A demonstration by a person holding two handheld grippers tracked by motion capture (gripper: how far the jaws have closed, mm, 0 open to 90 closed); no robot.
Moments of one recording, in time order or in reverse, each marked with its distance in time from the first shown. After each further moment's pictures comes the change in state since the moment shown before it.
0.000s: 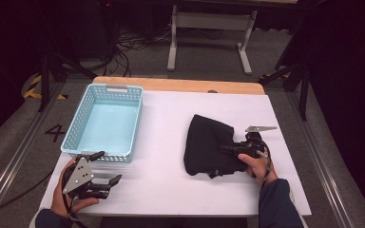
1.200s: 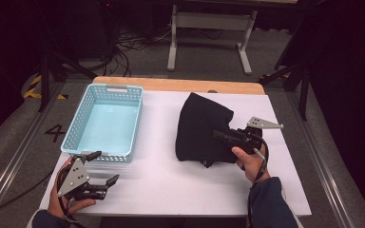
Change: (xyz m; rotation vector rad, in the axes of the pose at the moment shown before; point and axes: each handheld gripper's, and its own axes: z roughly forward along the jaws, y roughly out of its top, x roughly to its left) left arm 0.000 0.002 -0.009 -0.031 0.015 0.007; right arm 0.069 0.038 -0.012 -0.306 -0.021 -0.157
